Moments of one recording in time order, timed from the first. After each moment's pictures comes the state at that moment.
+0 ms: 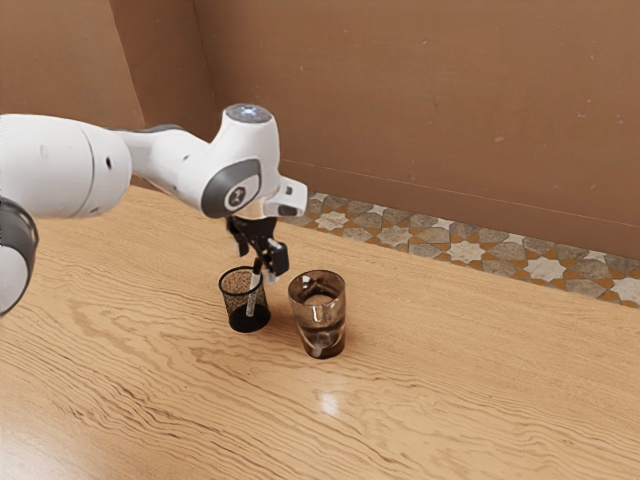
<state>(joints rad) -0.27 0.38 0.22 -1.77 0.13 2.18 0.20</state>
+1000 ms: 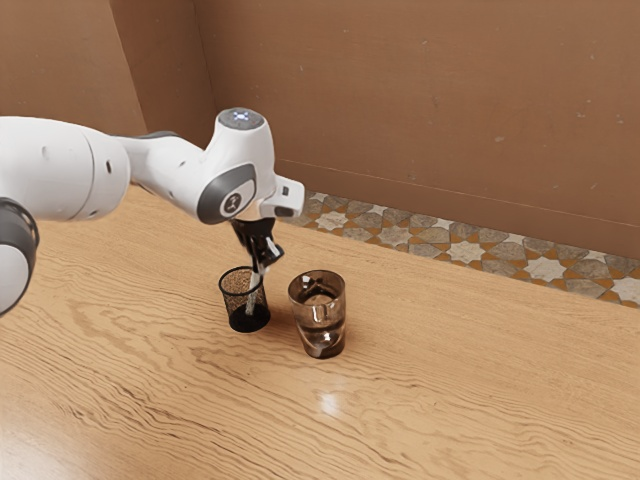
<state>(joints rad) -0.26 0.38 0.22 -1.80 0.14 2.29 0.22</state>
